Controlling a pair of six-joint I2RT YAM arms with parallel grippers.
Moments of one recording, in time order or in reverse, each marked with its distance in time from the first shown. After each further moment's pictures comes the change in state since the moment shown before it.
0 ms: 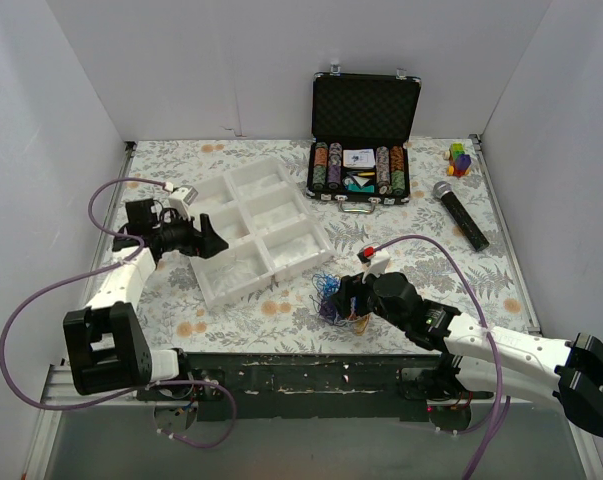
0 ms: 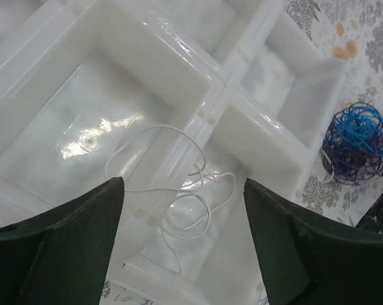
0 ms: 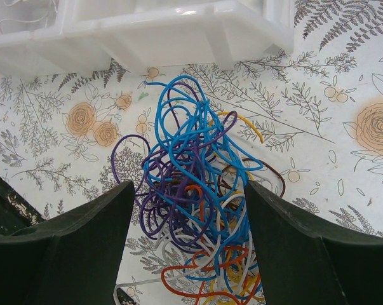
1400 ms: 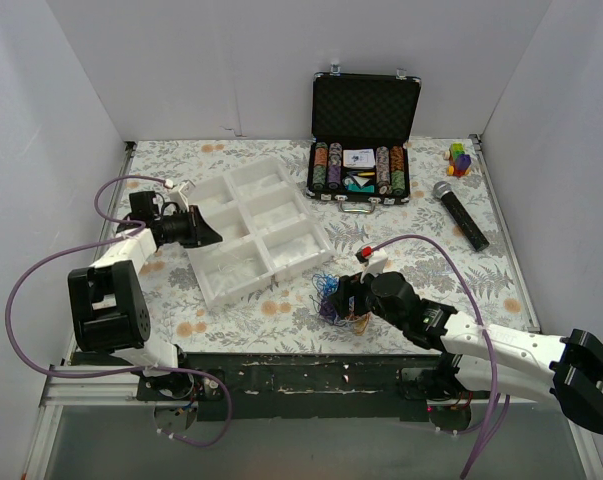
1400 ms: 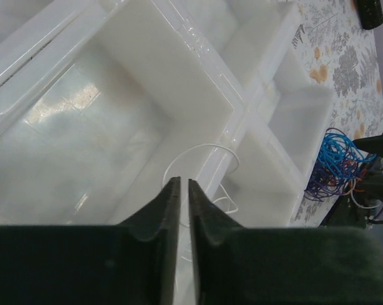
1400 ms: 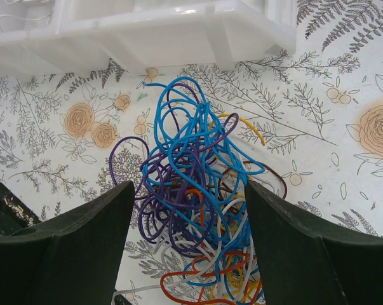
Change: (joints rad) left arm 0.026 0.264 0.101 0.038 0.075 -0.149; right arm 0.000 0.032 0.000 0.029 -0.001 -0.003
